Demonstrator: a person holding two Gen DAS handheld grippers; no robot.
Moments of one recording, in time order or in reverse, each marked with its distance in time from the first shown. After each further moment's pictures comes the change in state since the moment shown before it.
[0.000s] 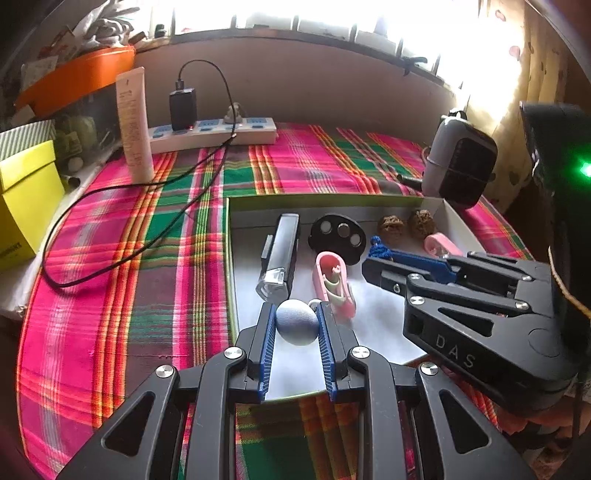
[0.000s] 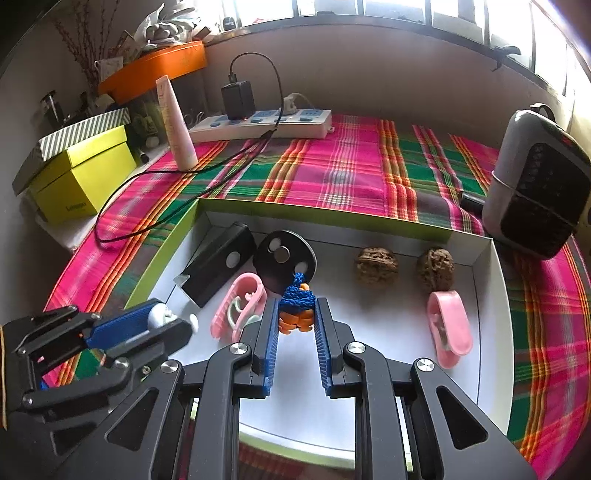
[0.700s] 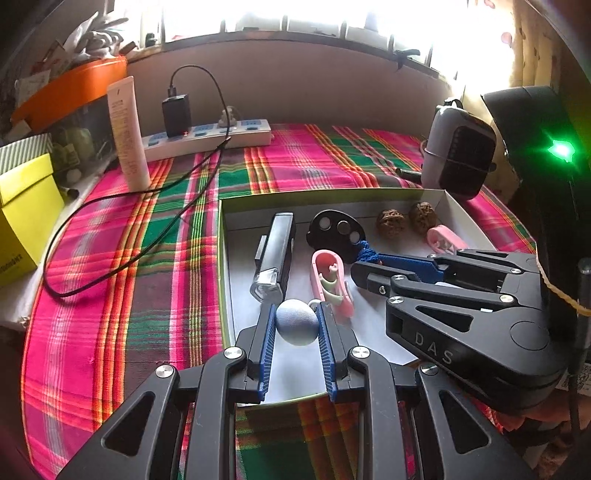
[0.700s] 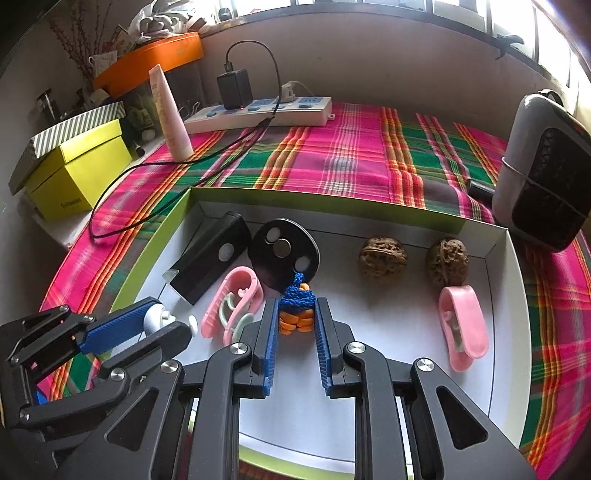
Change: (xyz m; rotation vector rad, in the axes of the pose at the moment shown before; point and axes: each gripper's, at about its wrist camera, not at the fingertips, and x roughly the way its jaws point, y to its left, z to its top) left arm 0.002 -0.006 -0.002 0.047 -0.013 0.028; right arm 0.012 -0.004 -0.002 0.019 0.028 0.016
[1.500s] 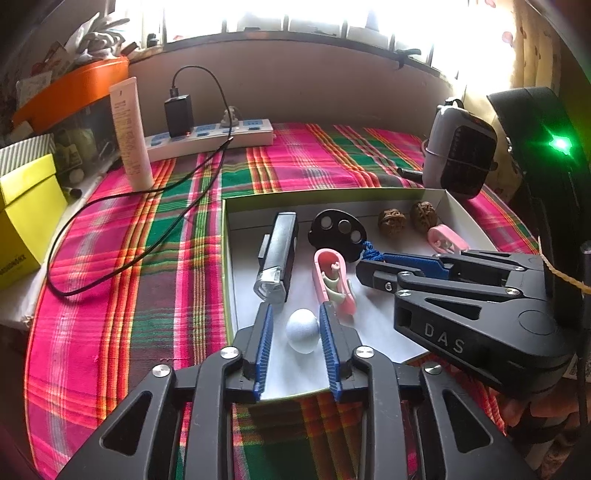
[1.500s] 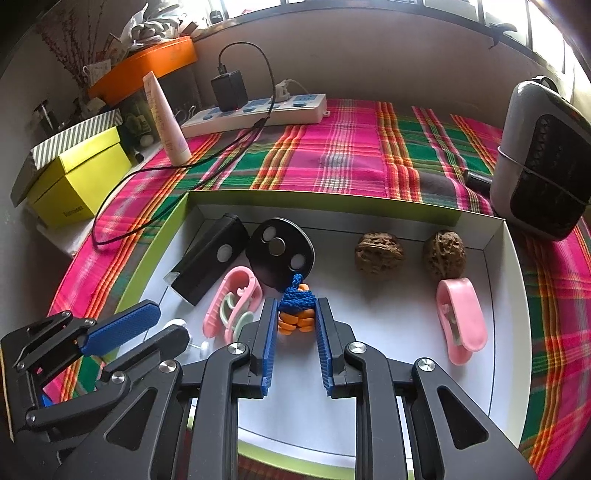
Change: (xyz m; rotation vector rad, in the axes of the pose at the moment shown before) left arm -0.002 0.002 -0.001 -0.008 -0.002 0.005; right arm -0.004 -0.003 0.000 0.038 0.007 0.015
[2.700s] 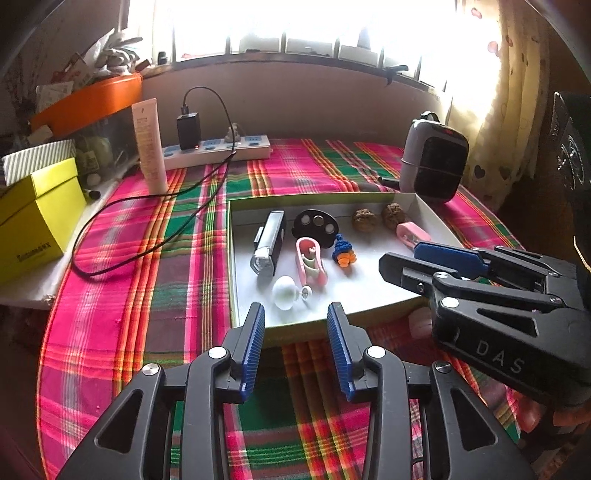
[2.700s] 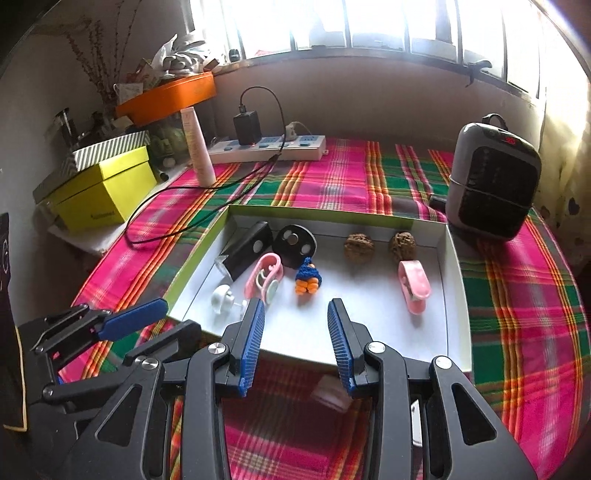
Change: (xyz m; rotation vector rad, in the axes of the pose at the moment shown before) left arm -0.050 -0.013 -0.025 0.001 -0.049 0.004; right arm -0.076 0.019 -0.037 -0.024 -0.138 -0.026
